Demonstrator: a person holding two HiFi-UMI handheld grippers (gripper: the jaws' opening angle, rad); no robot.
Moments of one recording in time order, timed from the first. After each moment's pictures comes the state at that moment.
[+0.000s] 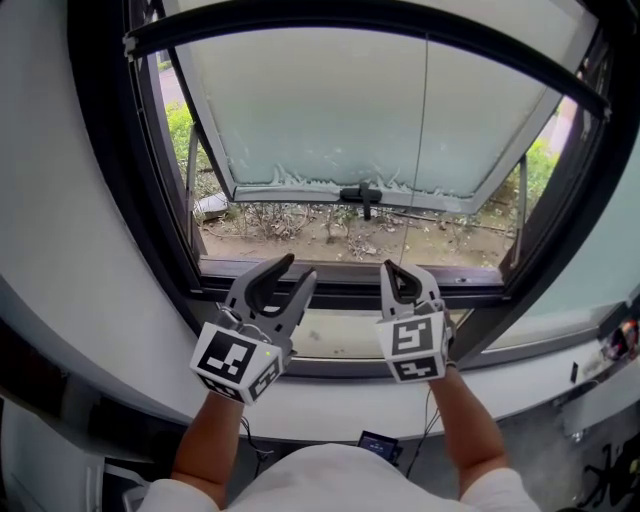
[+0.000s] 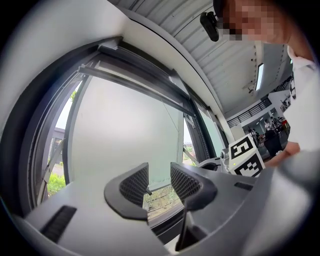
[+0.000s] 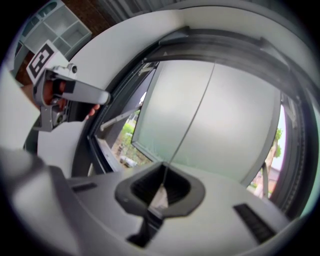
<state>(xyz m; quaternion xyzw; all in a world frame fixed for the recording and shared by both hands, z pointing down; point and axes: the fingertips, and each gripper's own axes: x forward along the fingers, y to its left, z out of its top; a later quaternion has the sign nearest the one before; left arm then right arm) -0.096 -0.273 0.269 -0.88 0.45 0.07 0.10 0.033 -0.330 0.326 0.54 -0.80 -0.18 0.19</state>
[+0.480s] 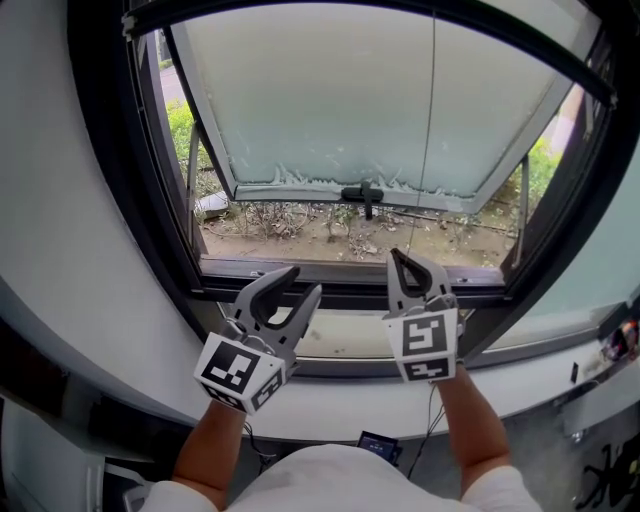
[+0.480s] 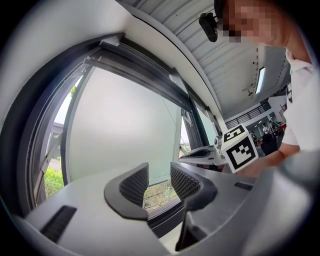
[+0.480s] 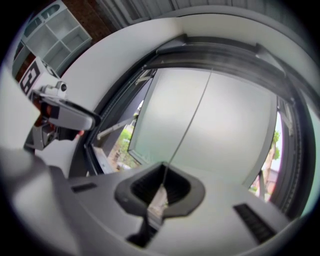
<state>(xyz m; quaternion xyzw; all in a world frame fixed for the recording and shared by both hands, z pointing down) -0.090 -0.265 0.286 -0.89 0.44 0.07 0.08 0.032 -0.324 0.289 0.54 -0.80 -0.20 0.15</state>
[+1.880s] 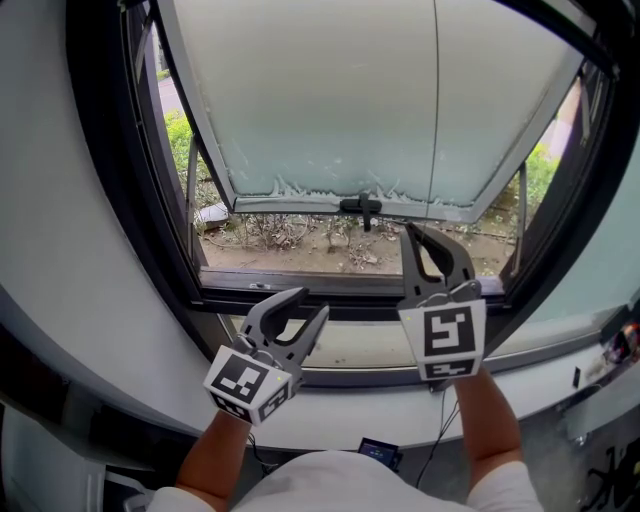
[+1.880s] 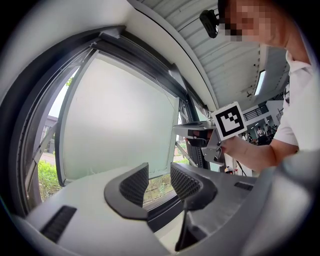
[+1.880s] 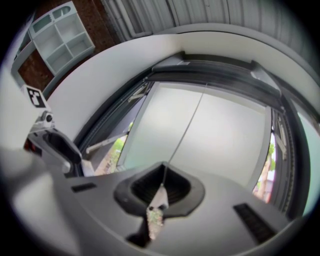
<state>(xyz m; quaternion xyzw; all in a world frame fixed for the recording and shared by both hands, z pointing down) -0.073 -0.265 0.306 -0.90 0.42 0.05 0.06 0.039 -0.316 0.205 0.55 -0.79 -0.27 0.09</state>
